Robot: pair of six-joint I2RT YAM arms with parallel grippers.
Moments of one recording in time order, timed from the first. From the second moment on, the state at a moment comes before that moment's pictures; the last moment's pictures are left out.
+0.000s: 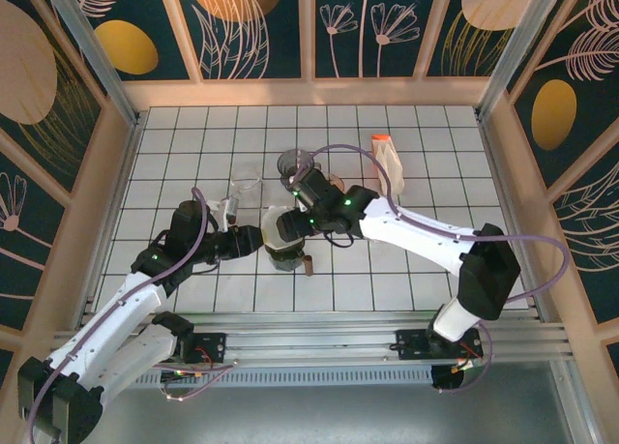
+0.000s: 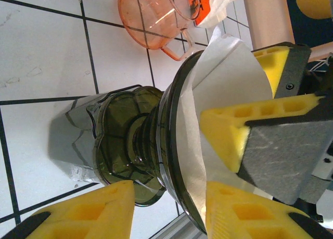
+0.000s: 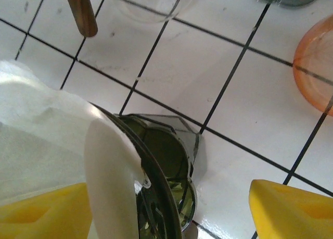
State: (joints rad) left arm -0.46 0.83 0.59 -0.40 0.49 -0.73; right arm 0.96 1.61 1.32 -0.68 0.01 0.47
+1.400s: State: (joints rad) left arm -0.46 0.83 0.59 -0.40 0.49 -0.73; right arm 0.97 1.64 1.41 -0.77 0.02 0.42
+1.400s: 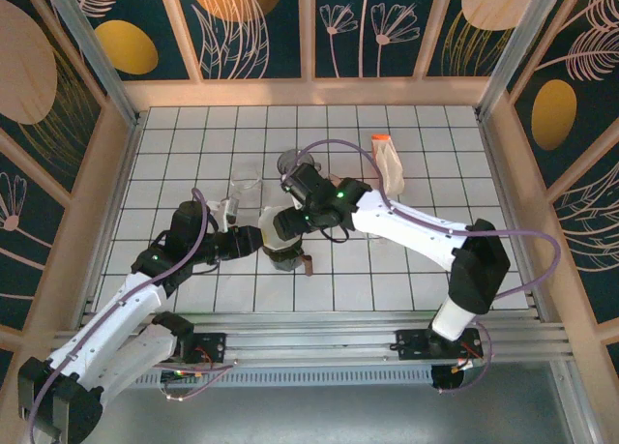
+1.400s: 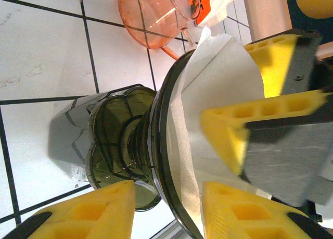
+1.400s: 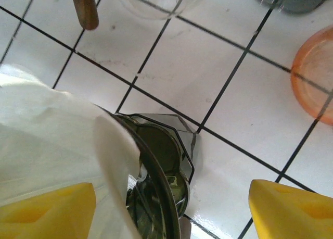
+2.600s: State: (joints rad) left arm -0.46 0.83 0.58 -0.38 0.49 -0.73; right arm 0.97 1.50 1.29 -0.75 0.13 0.50
